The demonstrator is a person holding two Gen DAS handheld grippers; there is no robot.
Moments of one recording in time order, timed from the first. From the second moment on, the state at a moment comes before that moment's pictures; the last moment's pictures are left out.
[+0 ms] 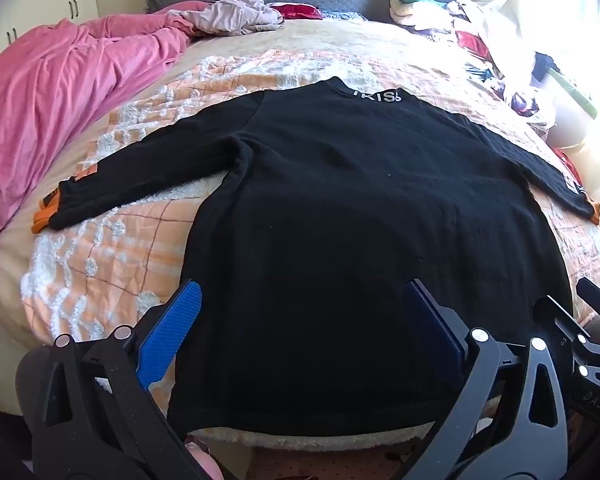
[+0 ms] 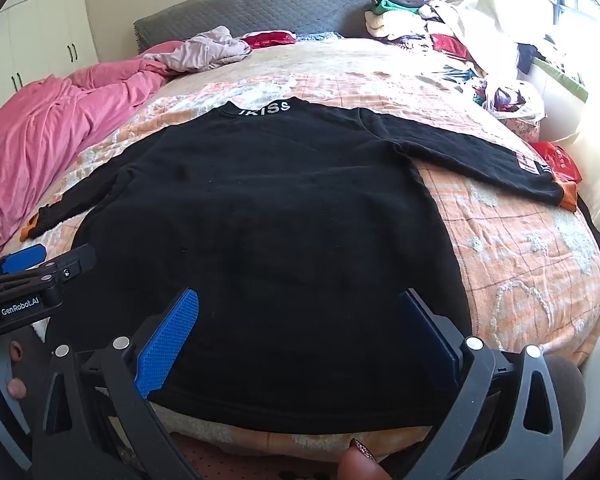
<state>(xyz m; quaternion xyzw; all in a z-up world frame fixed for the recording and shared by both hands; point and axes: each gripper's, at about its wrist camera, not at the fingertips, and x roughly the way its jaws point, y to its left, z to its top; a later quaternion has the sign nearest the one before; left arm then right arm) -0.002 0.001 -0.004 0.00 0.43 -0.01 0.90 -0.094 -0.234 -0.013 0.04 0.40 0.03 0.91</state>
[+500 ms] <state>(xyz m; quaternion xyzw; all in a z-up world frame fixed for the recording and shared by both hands) -0.002 0.001 -0.003 0.00 0.44 -0.01 0.90 -0.097 -0.236 -0.012 0.04 0.40 0.03 0.92</state>
